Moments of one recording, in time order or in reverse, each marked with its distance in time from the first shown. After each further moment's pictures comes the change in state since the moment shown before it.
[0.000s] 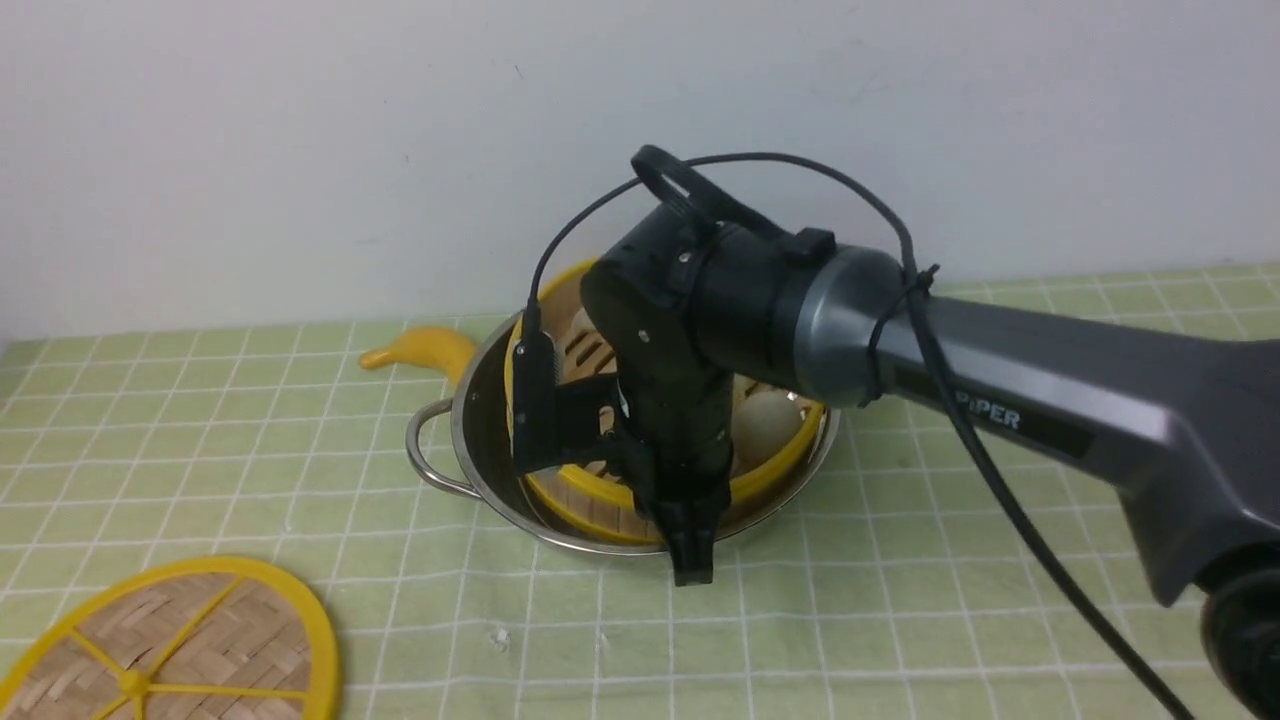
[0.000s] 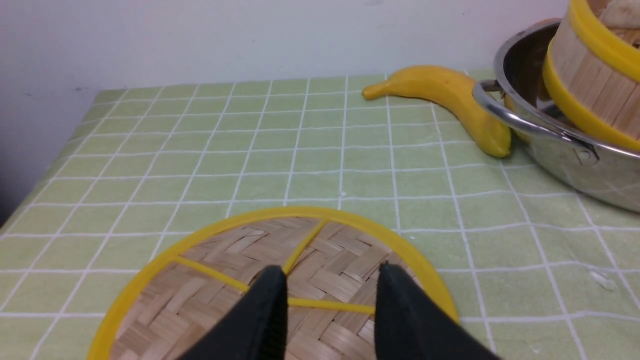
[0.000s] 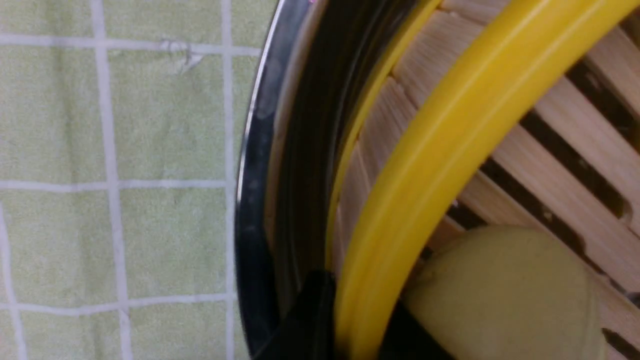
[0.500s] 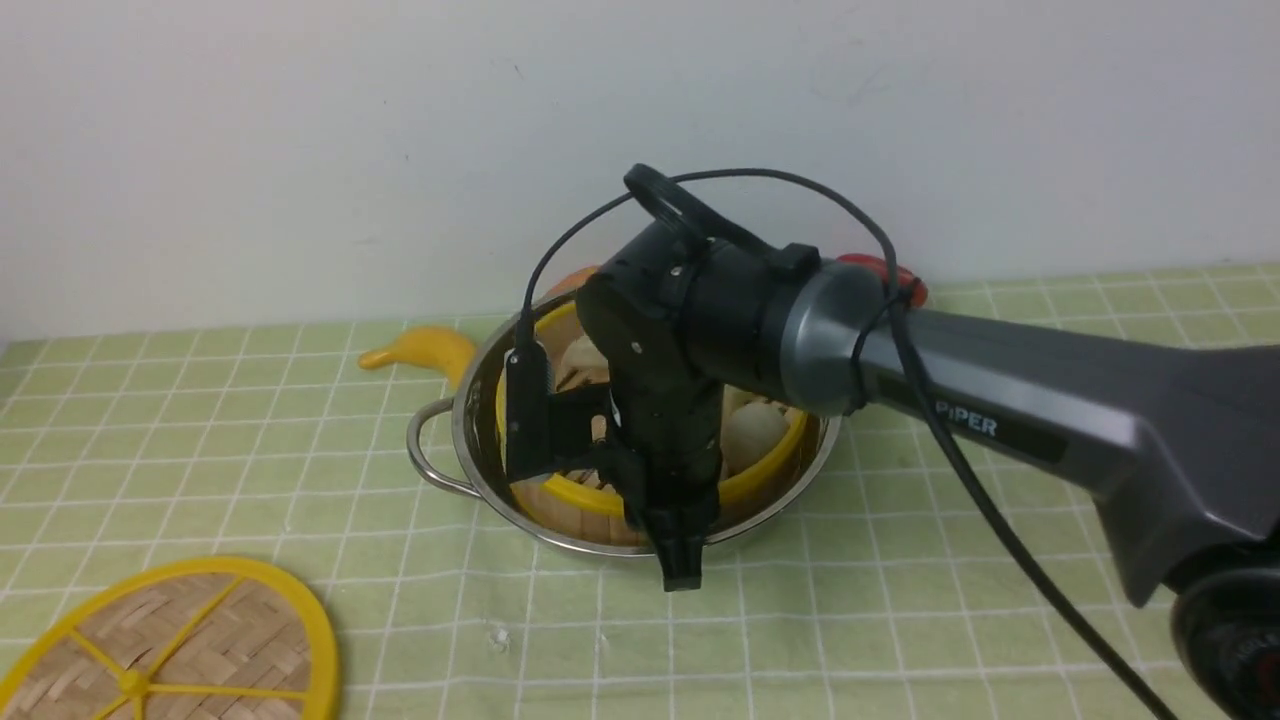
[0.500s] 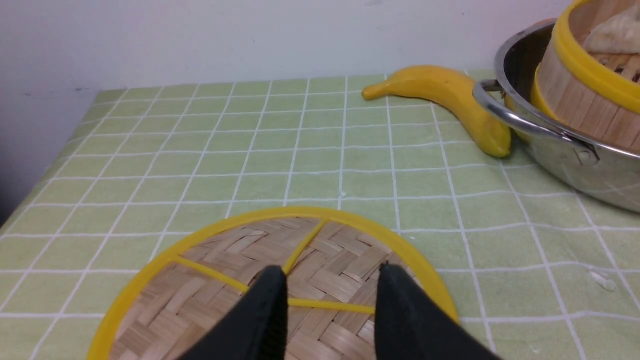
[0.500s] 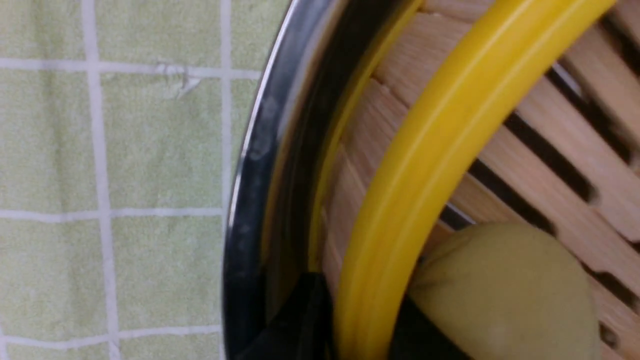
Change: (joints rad) right arm 0.000 0.020 -0.010 0.021 -0.029 -0.010; left arm 0.000 0.000 0.000 0.000 0.000 0.000
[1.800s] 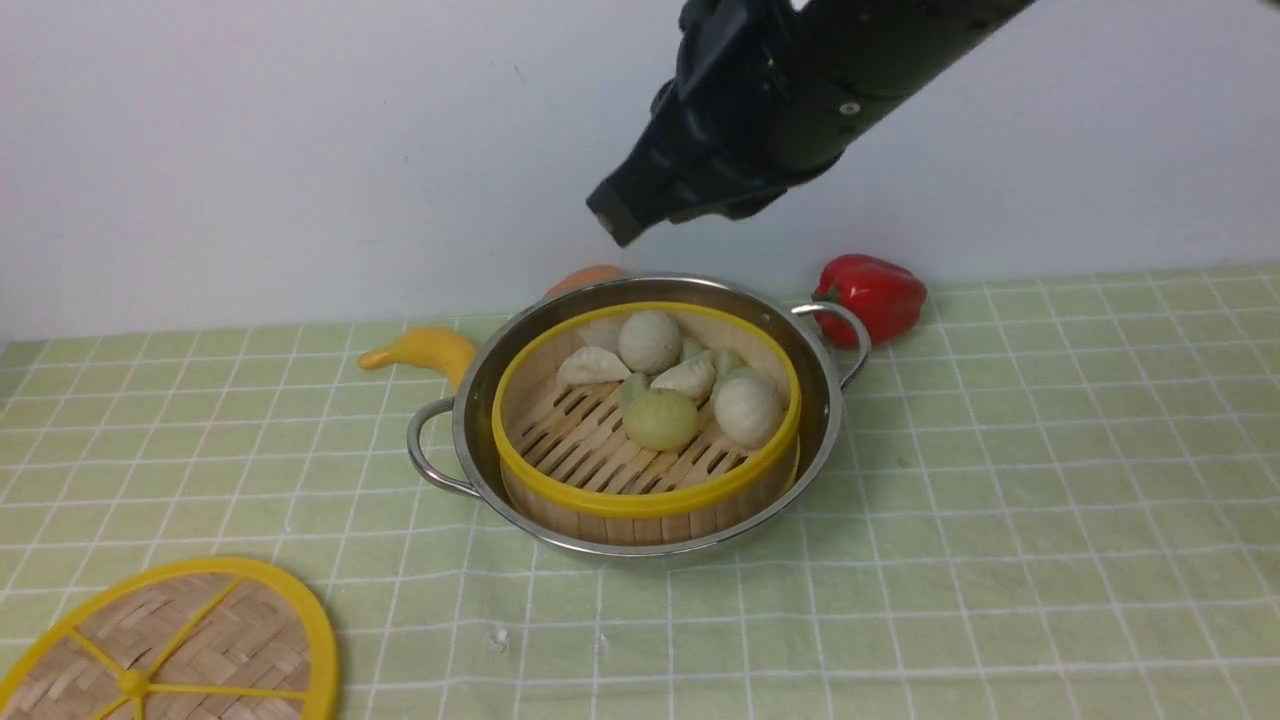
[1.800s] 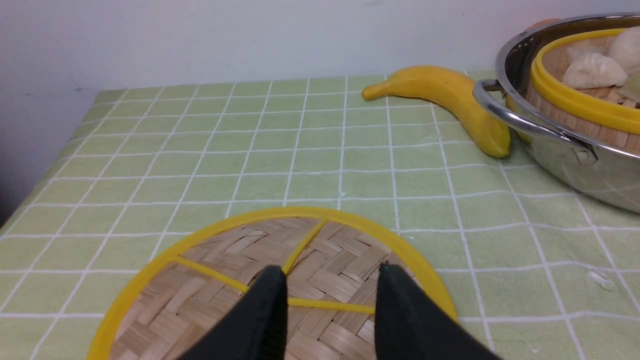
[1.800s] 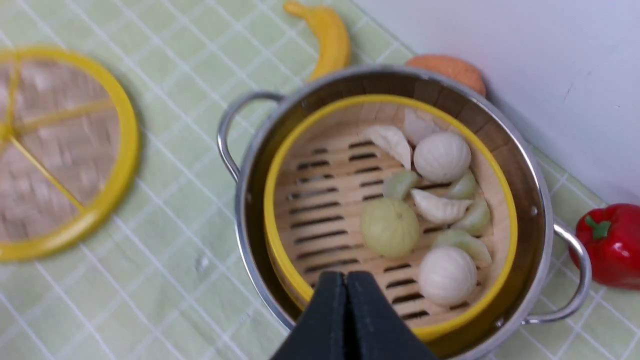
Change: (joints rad) right arm 0.000 -0.537 -0.010 0.019 -0.017 0.852; left arm 0.000 0.000 0.000 0.000 0.000 0.000
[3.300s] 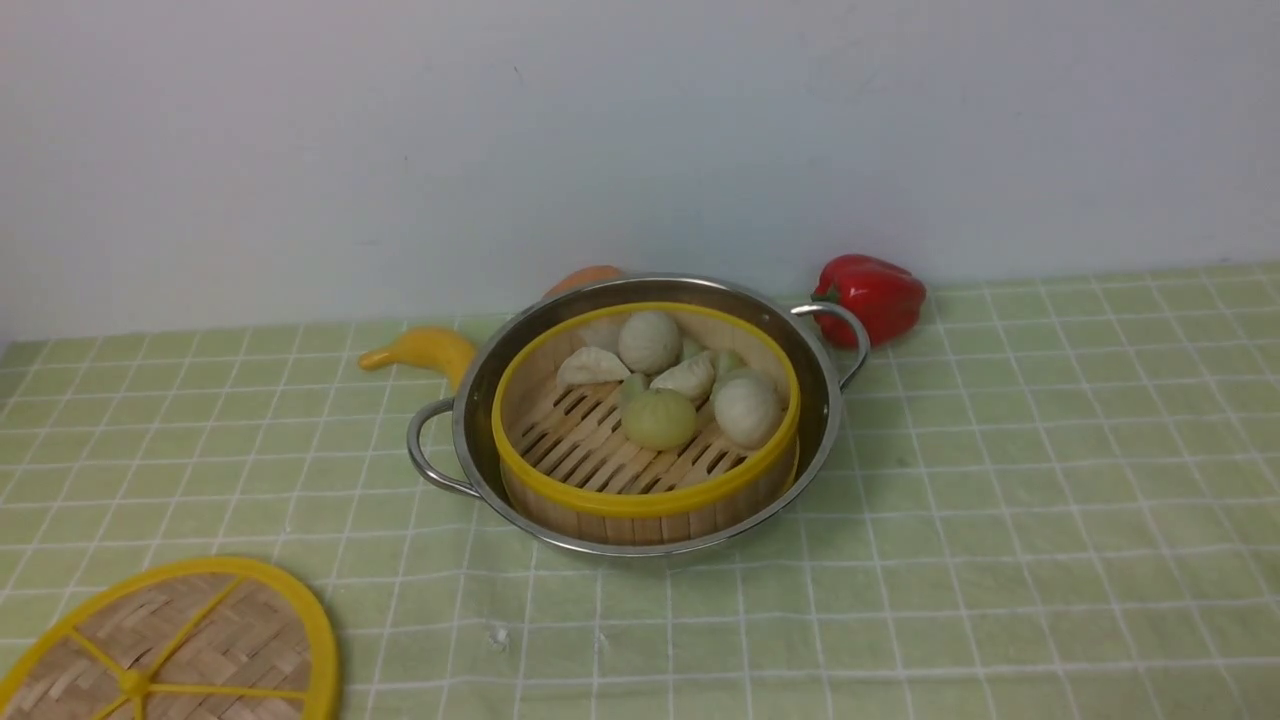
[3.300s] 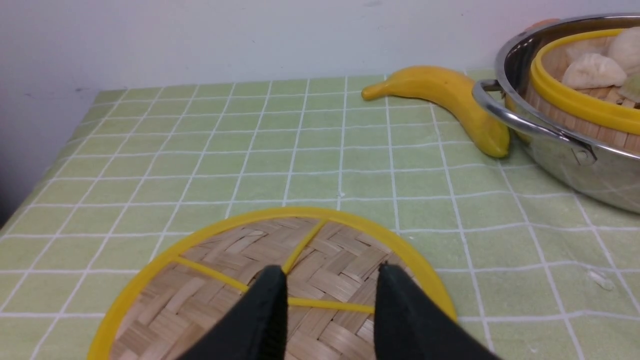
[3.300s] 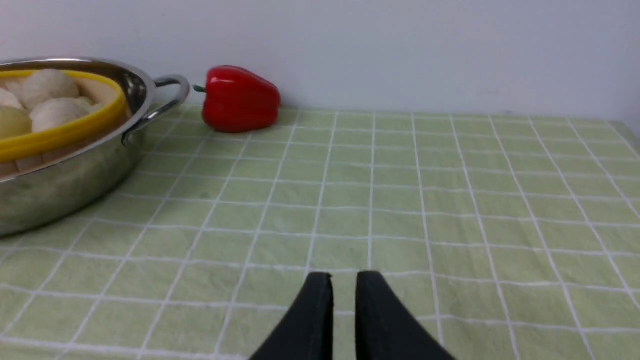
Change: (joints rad) right arm -0.707 -1.693 1.942 -0.105 -0.863 0.183; left arm 0.000 0.000 0.000 0.000 0.000 0.000
